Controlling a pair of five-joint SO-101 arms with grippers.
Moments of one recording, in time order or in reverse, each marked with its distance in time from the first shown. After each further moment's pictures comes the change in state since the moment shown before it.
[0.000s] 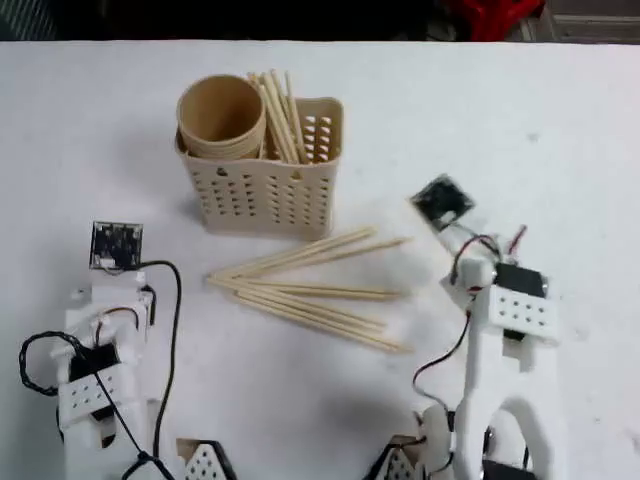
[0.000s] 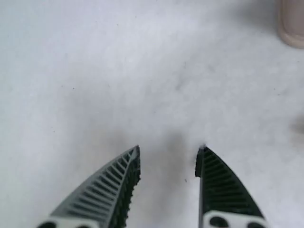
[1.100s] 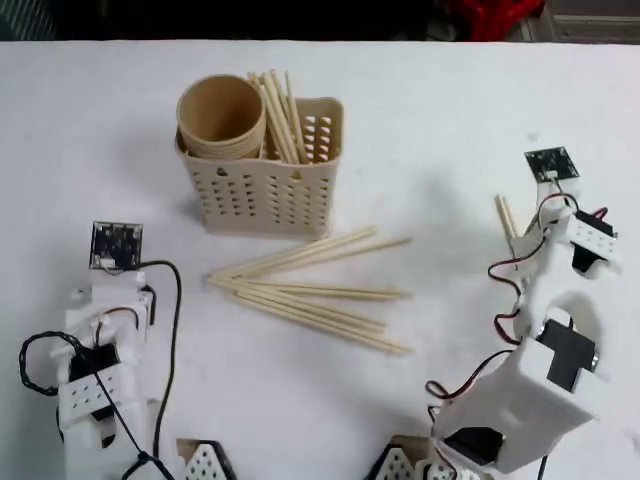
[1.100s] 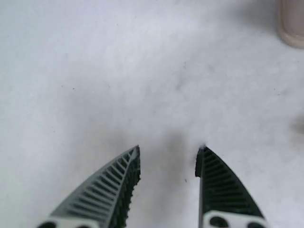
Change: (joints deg) left arm 0.0 0.0 0.0 0.0 0.0; right arm 15.6 44.0 -34.0 -1.8 -9.8
